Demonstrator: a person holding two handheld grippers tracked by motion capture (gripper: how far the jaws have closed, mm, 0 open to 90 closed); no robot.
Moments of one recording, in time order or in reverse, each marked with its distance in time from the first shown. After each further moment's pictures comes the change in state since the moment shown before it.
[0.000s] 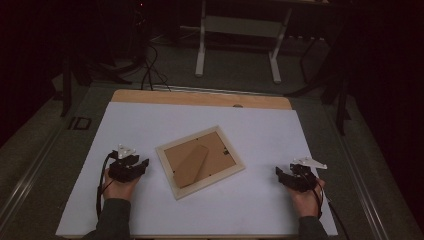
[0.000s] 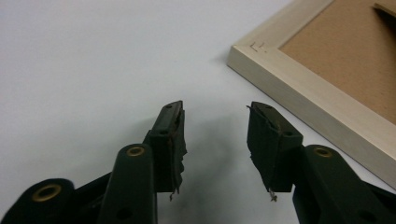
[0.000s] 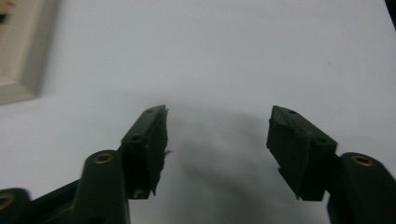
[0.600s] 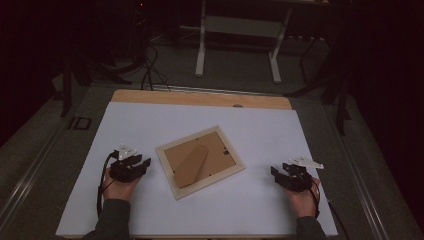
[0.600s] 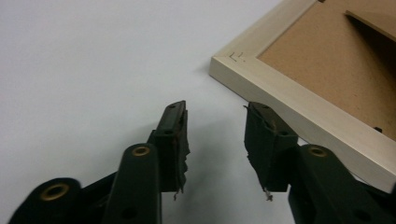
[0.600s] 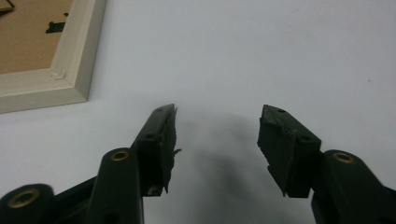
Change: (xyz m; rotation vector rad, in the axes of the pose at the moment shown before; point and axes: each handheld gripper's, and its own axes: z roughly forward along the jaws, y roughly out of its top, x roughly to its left) left arm -0.005 0.002 -0.003 -0.034 -0.033 0.055; right arm 0.014 0.005 -0.003 -0.017 0.076 -0.031
